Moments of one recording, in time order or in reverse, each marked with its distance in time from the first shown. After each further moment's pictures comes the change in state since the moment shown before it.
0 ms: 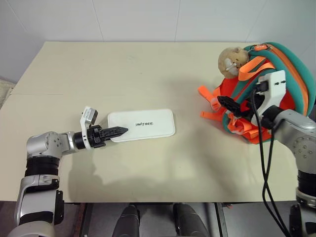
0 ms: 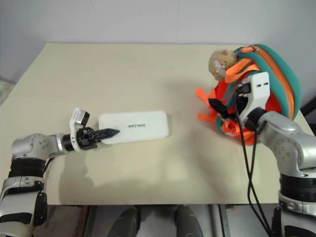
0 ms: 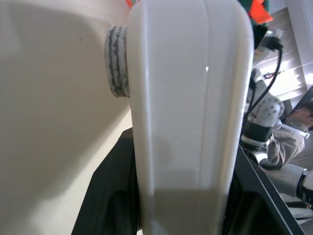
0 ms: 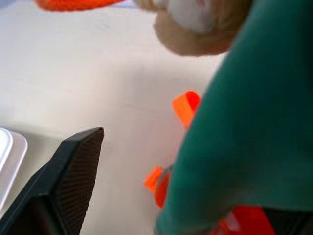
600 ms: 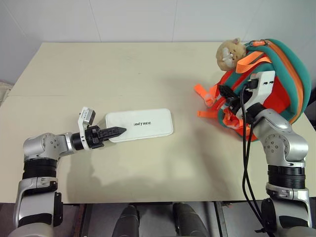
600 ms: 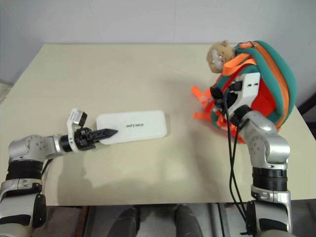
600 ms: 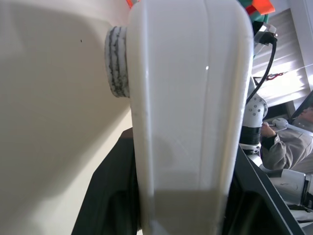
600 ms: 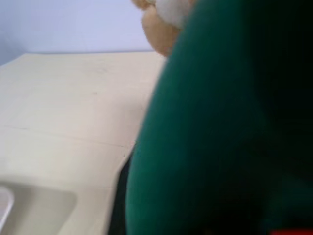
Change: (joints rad) left arm 0.026 0.011 0.019 -0.029 -0.009 0.005 0.018; right arm -0.051 0.192 0.006 0.165 -0.155 -0.272 0.091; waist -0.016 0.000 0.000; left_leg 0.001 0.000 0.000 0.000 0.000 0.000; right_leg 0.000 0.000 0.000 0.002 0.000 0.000
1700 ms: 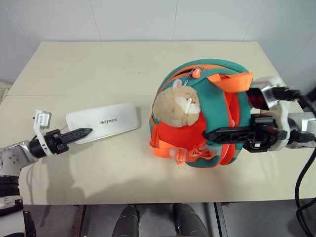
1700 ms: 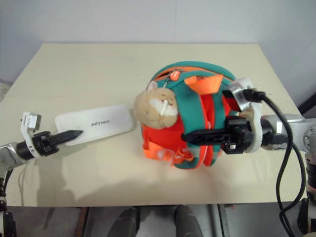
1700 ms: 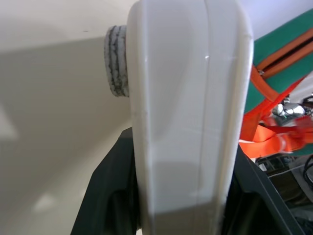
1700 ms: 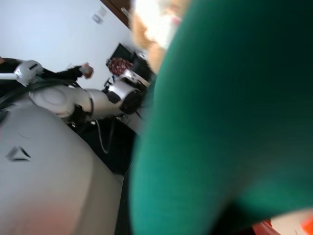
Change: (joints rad) left arm 0.228 0.162 0.208 -0.130 -0.049 -0.199 0.021; right arm -0.018 -0.484 0.064 -0.184 0.950 0.745 0.504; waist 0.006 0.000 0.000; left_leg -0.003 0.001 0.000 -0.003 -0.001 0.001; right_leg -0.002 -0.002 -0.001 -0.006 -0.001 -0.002
